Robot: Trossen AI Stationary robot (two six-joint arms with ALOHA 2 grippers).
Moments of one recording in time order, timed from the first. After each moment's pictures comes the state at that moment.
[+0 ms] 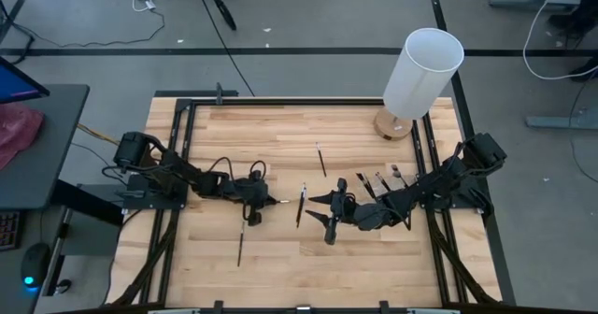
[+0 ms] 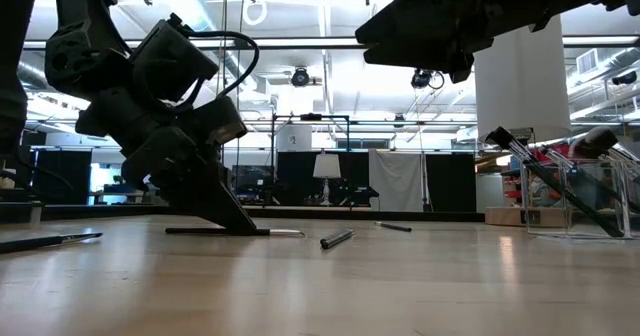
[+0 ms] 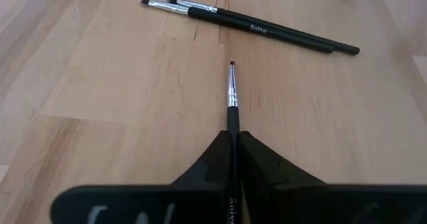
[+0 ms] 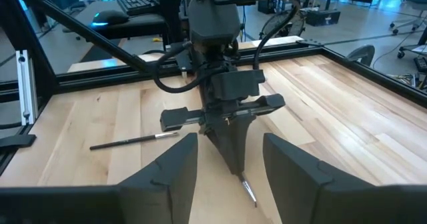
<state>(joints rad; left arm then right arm) -0.15 1.72 0.38 0.60 -0.10 -0.22 0.46 1.63 0.76 0.58 0.67 0.23</state>
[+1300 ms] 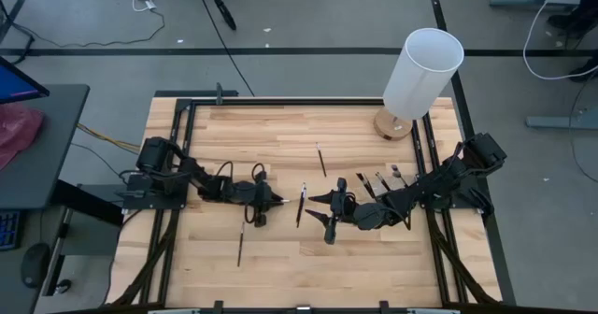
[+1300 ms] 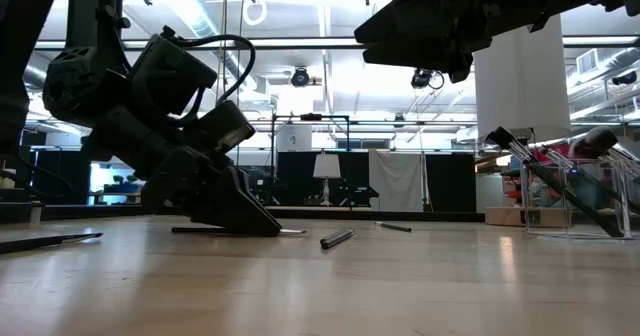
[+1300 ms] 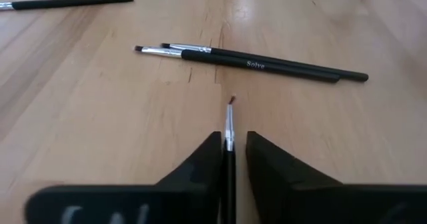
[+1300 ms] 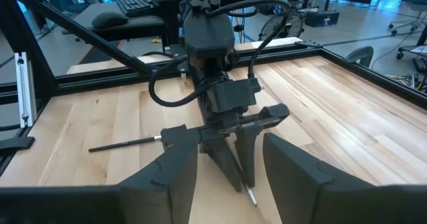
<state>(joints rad) -0.15 1.91 0.39 0.93 -0.16 -0.12 0.45 1.63 0.76 0.59 0.67 0.23</state>
